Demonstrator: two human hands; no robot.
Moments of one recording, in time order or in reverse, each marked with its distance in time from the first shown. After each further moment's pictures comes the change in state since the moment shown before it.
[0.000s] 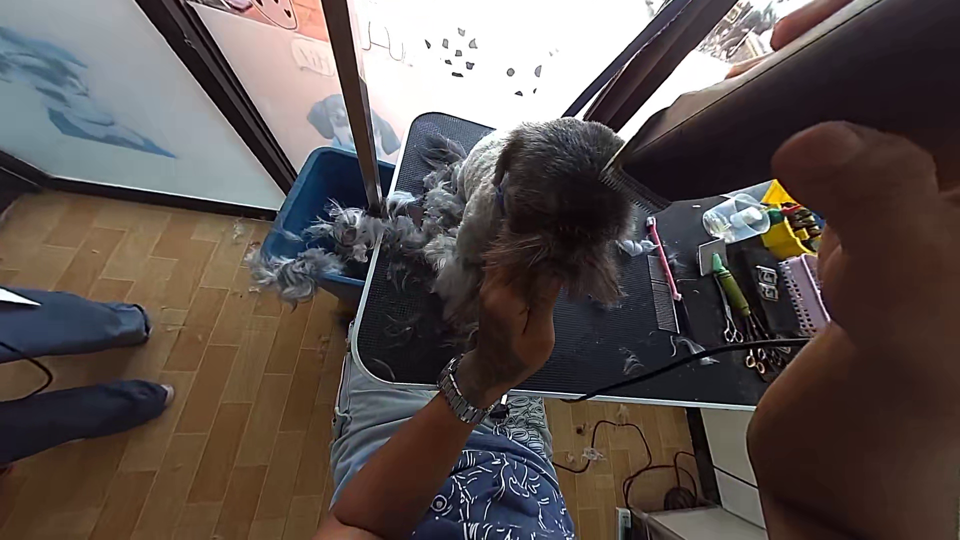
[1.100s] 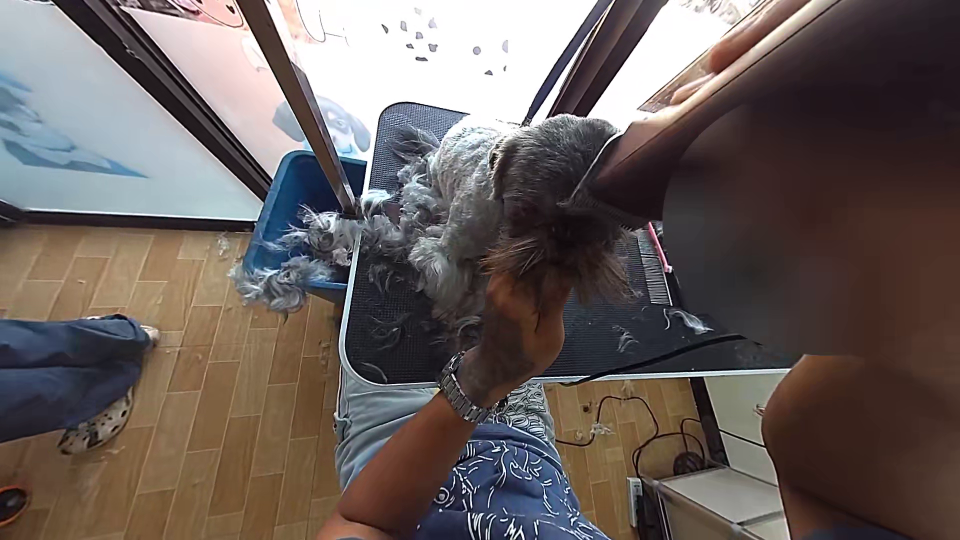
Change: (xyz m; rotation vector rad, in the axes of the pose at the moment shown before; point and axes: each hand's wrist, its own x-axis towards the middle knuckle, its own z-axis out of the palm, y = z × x) left_hand -0.006 0.012 0.020 -0.009 -0.112 0.041; right_hand -0.026 -0.009 -0.011 -0.035 -0.037 0.094
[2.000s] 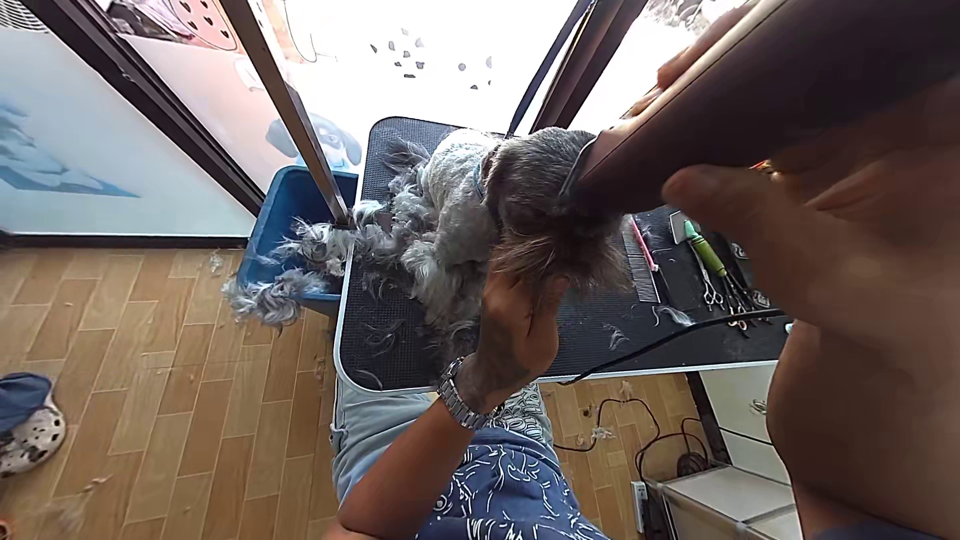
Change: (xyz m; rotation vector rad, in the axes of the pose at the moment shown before) left_hand -0.002 0.009 0.002 -0.104 -0.020 0.013; right_hand 0.002 -0.003 -0.006 -0.018 -0.039 -0.022
